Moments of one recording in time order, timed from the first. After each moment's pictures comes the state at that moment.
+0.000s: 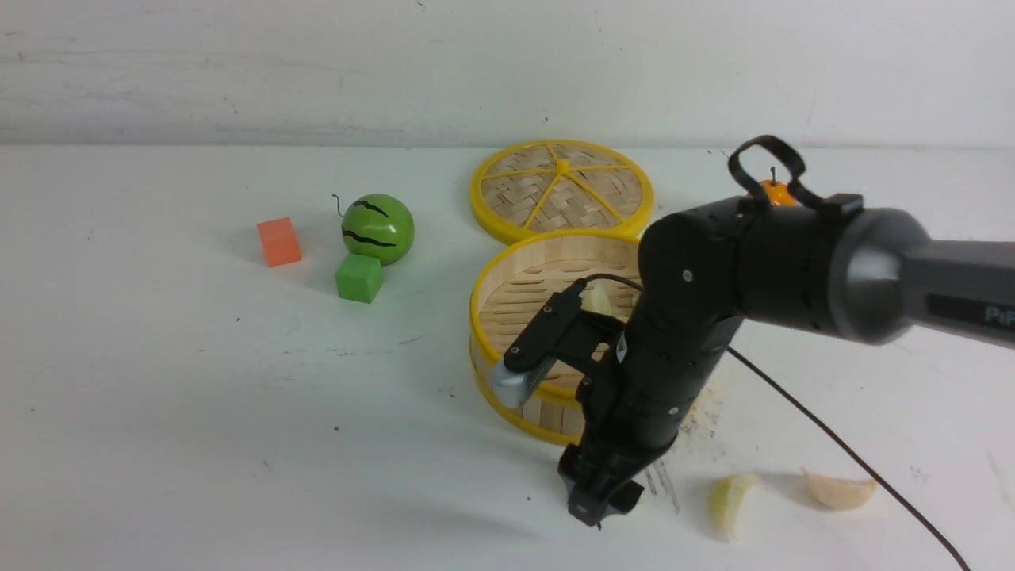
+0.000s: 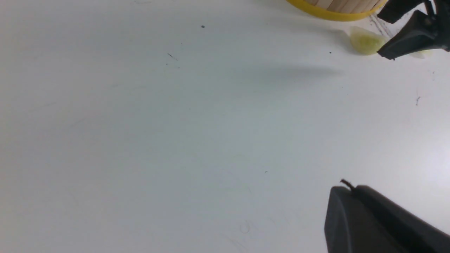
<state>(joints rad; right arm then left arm) 0.60 1.93 -1.38 0.21 0.88 -0.48 -0.61 0.48 -0.75 0.08 1.08 -0.38</state>
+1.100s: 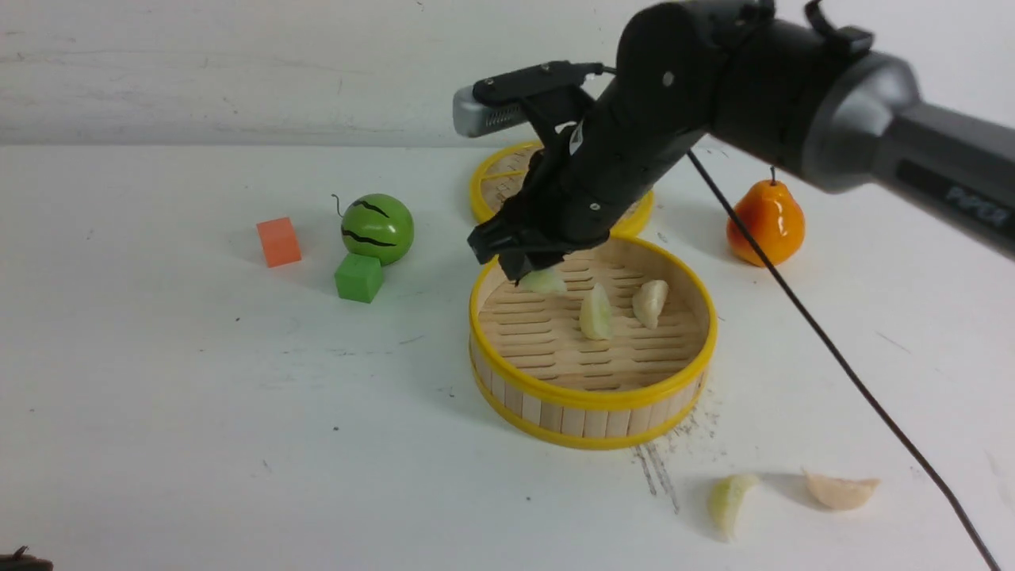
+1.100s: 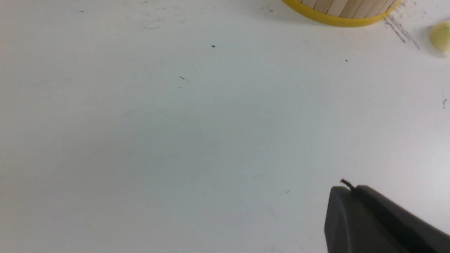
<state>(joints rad) 0.56 2.06 -1.91 0.17 0.88 -0.04 -0.61 0.48 -0.68 0.13 0.97 -0.34</state>
